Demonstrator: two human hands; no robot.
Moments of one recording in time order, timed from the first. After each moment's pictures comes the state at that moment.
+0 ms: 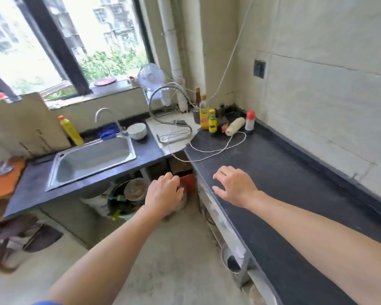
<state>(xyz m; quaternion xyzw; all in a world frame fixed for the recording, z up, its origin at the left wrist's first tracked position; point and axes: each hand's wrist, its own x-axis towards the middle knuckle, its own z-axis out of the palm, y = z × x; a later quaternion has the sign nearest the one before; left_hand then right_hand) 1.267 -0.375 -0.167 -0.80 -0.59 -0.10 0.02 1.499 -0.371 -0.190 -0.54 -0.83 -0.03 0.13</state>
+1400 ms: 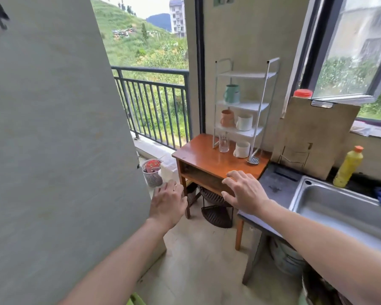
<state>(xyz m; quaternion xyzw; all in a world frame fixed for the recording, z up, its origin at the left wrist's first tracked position) 0.456 -0.446 -0.151 -0.37 -0.91 -0.11 0.17 0.563 -0.224 -0.149 -0.05 -0.98 -0.04 0.19</state>
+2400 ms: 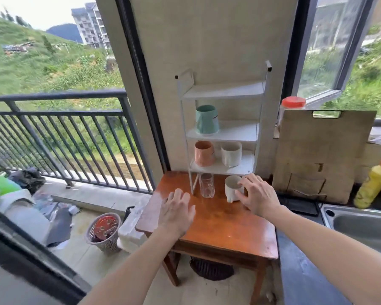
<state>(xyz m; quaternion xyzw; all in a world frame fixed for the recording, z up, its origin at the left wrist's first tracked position) 0.074 -0.152 -0.176 -0.54 -0.82 -0.13 0.09 0.255 0.034 -0.202 -0.36 -0.91 0.05 0.20</state>
